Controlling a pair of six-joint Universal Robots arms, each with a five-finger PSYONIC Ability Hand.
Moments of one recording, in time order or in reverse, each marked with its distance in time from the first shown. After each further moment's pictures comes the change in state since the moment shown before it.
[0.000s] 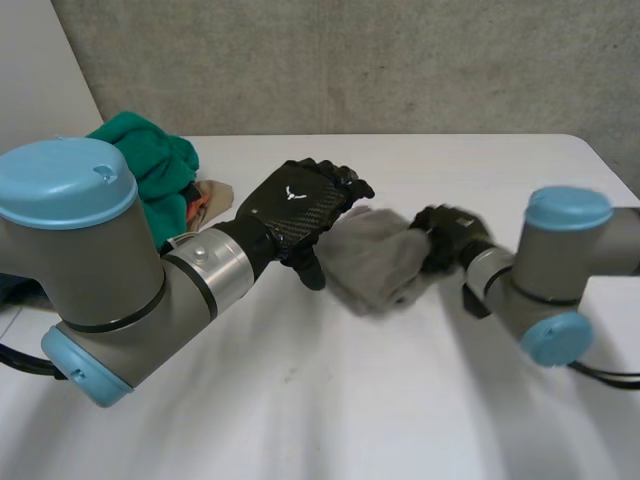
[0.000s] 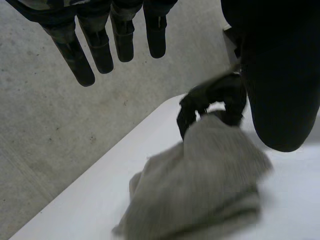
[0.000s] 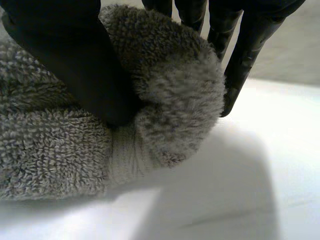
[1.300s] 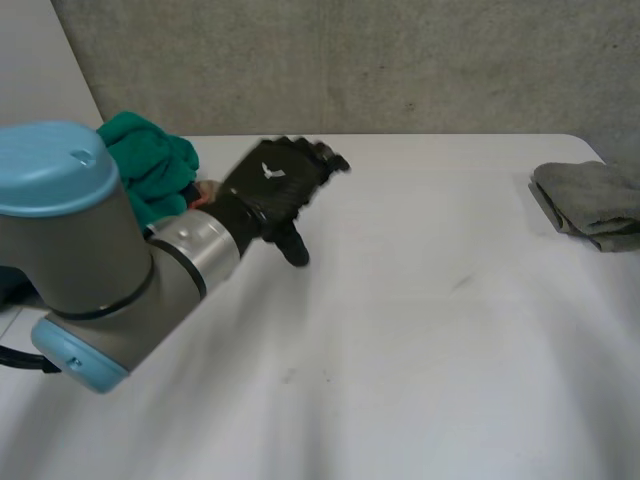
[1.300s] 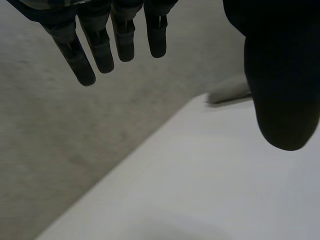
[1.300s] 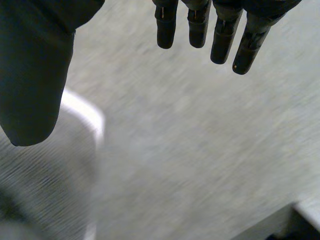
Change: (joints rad) left arm 0.032 0.027 0.015 0.026 -0.094 -0.012; right arm -0.513 0.036 -0.339 -0.044 0.181 -0.509; left_hand 0.000 0.000 0.000 0.000 0.001; right_hand -0.491 -0.653 -0.525 -0.679 -0.887
